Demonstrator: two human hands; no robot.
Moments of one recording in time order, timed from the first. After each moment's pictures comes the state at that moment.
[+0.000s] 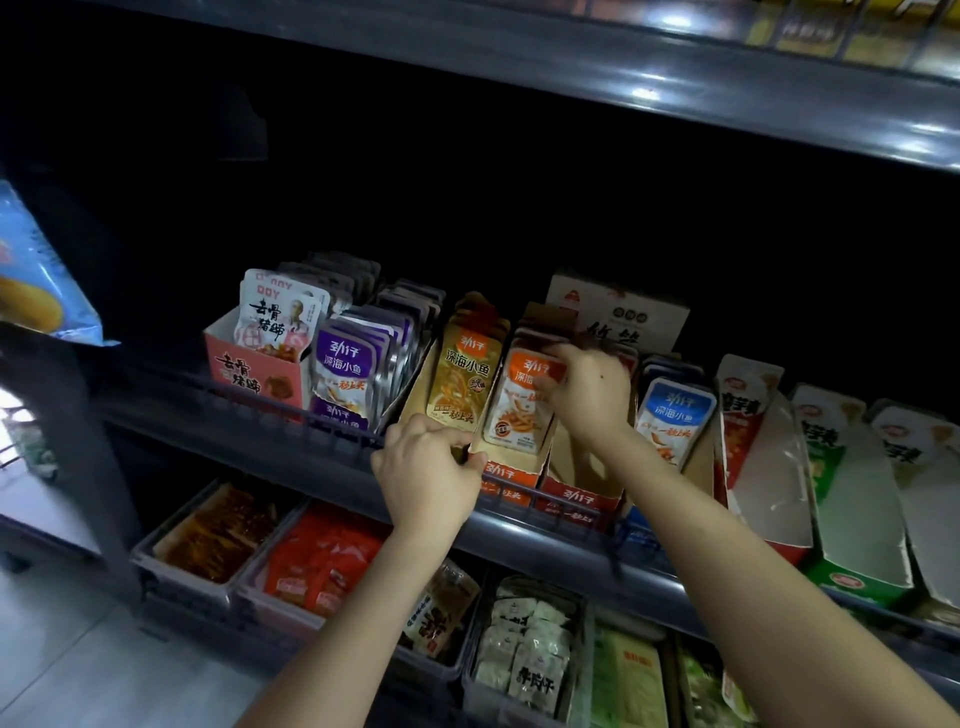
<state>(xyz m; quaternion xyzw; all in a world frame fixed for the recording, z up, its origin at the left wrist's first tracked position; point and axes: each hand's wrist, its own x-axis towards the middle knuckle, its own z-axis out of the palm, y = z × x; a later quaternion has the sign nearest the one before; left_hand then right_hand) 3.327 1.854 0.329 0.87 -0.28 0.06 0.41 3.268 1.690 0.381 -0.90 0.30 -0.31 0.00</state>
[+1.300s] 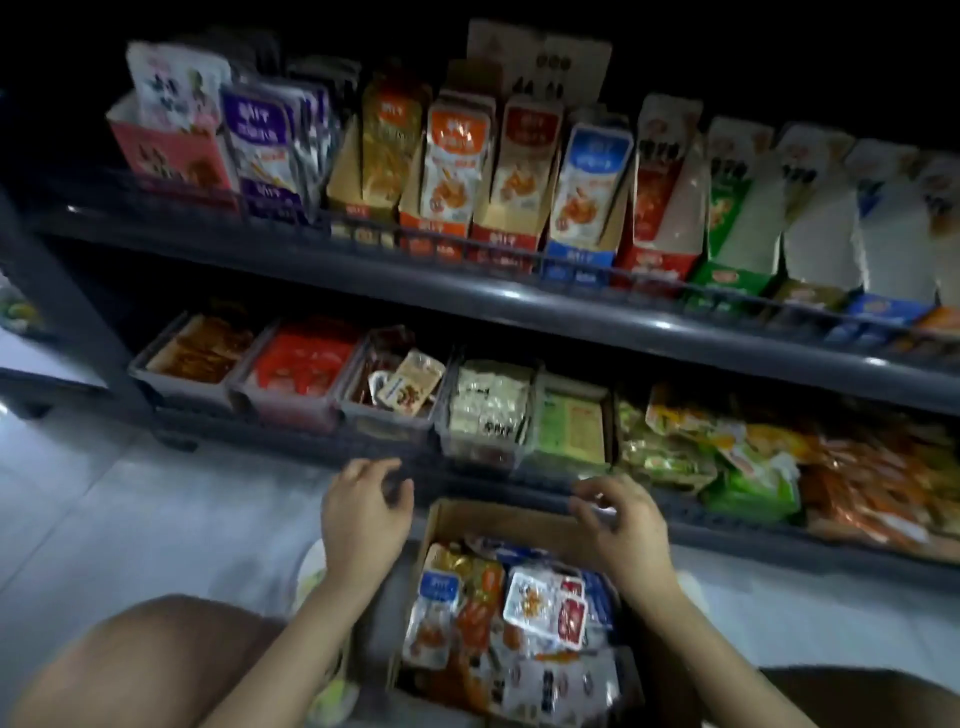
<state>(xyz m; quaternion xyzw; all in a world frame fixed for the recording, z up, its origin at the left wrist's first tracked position) 3.190 2.009 0.157 0.87 -0.35 -0.03 0.35 2.971 1.857 0.166 -0.85 0.41 -0.25 0.22</state>
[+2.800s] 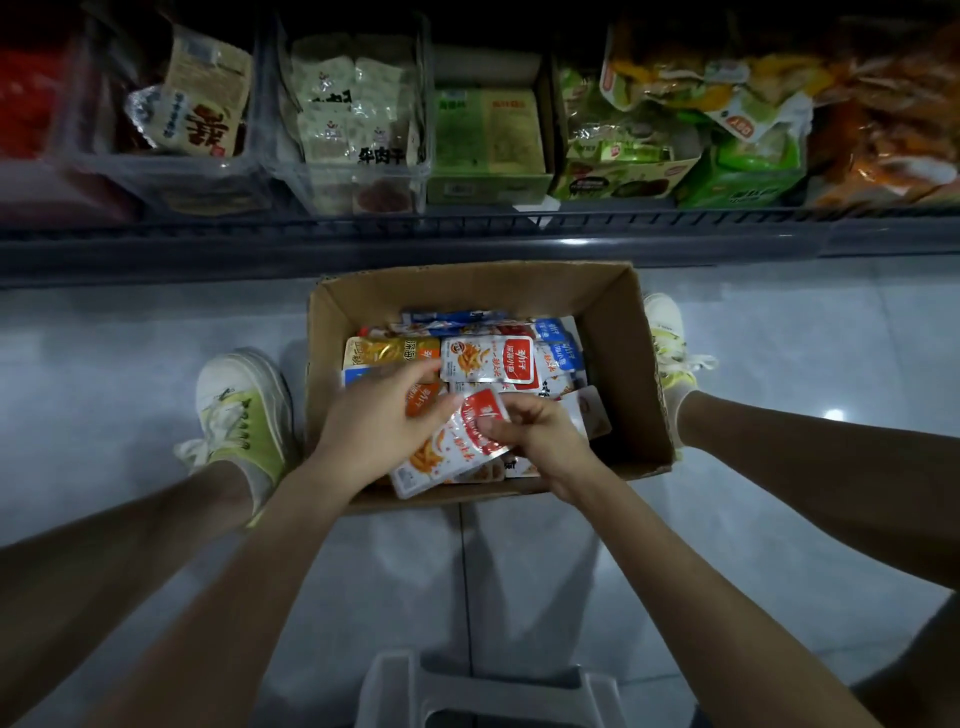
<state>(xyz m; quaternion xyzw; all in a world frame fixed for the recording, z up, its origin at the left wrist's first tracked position) 3.097 1.991 0.040 0.75 -0.54 -0.35 0.13 2.915 1.929 0.010 -0.38 0.49 -0.12 0.77</state>
